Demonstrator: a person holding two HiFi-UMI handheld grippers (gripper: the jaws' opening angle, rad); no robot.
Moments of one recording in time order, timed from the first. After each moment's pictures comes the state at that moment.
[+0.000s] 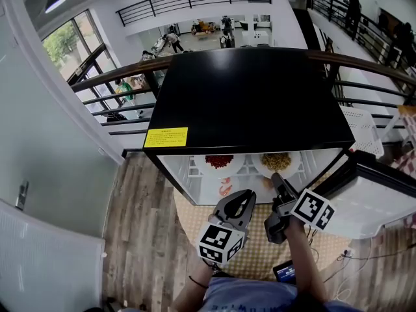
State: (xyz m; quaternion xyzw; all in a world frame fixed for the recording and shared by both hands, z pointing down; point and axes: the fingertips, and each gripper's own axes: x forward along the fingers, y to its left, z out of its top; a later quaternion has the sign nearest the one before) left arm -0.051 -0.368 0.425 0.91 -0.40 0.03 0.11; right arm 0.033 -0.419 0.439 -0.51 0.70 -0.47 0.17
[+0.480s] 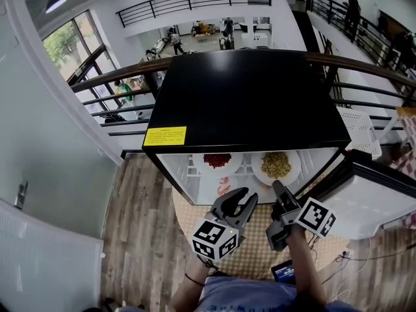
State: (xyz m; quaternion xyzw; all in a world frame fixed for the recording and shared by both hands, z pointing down) left arm -0.048 -0.366 0.421 0.92 -0.37 0.01 0.14; right arm 0.040 -0.395 0.437 -0.49 0.70 -0.48 0.19
